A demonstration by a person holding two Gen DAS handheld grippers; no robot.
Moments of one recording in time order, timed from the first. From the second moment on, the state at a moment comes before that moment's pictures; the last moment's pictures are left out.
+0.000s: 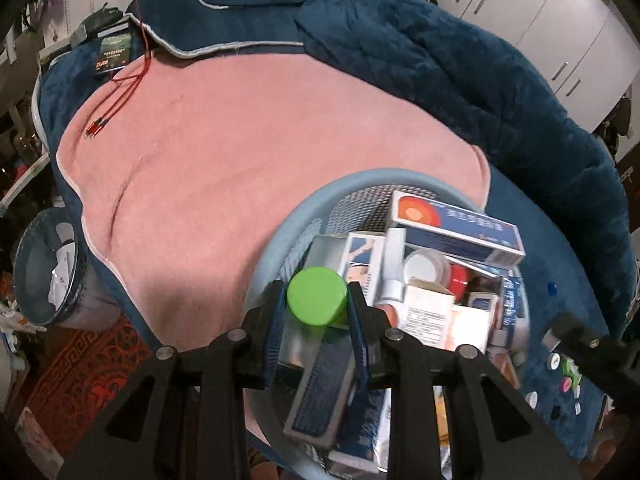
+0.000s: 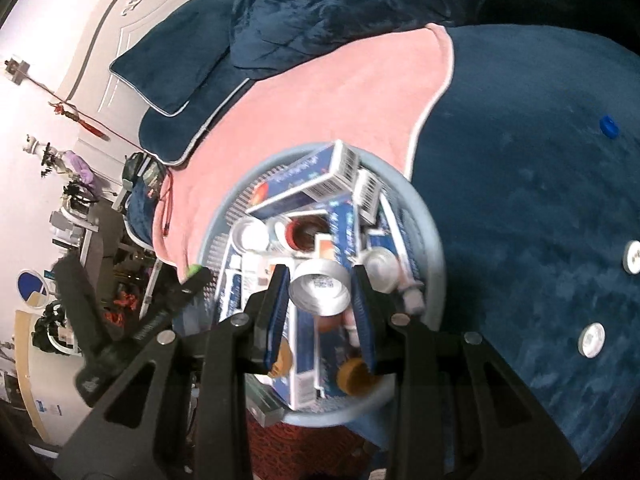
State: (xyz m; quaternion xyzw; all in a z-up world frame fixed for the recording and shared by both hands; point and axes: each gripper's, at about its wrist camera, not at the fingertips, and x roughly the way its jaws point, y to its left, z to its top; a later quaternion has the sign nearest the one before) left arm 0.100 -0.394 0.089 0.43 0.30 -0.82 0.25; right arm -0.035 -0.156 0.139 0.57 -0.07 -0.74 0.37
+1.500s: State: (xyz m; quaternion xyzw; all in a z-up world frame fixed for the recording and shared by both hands) left arm 0.006 -0.168 0.132 0.45 0.07 -0.88 0.13; right arm -0.062 0.064 0.111 0.57 -0.04 -0.81 0.17
